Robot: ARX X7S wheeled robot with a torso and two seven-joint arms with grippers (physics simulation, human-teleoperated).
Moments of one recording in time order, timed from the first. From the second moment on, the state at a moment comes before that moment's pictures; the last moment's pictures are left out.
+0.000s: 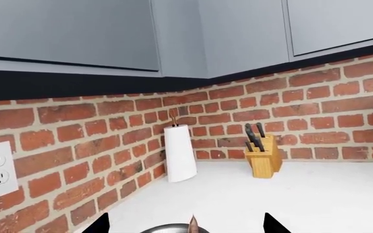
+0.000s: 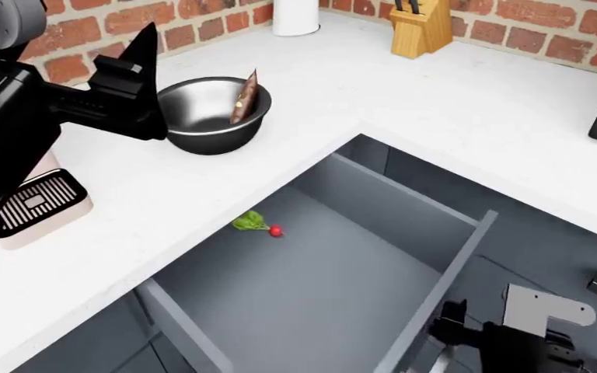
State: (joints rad) left arm -1.71 -1.19 1.33 0.62 -1.51 -0.17 -0.76; right arm 0.15 0.22 0.16 -0.11 0.29 0.74 0.32
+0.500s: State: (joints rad) left arm -1.70 -1.19 1.32 0.62 -1.51 -0.17 -0.75; right arm 0.33 0.16 0.00 0.09 0.27 0.67 0.29
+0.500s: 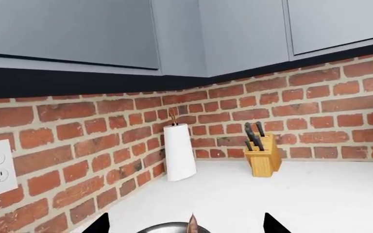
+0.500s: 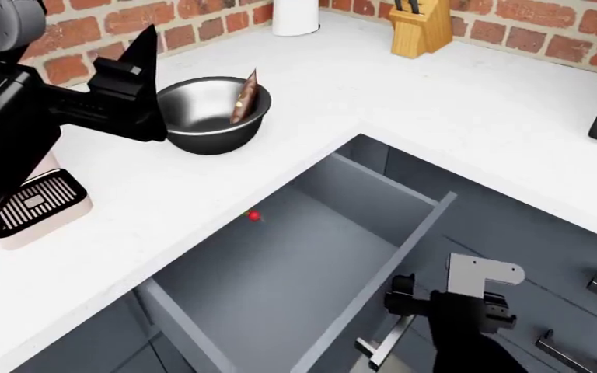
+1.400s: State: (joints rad) left arm -1.65 -1.22 1.32 0.62 -1.50 -0.15 -0.74; right arm 0.69 0.07 -0.52 0.73 0.46 0.30 0.35
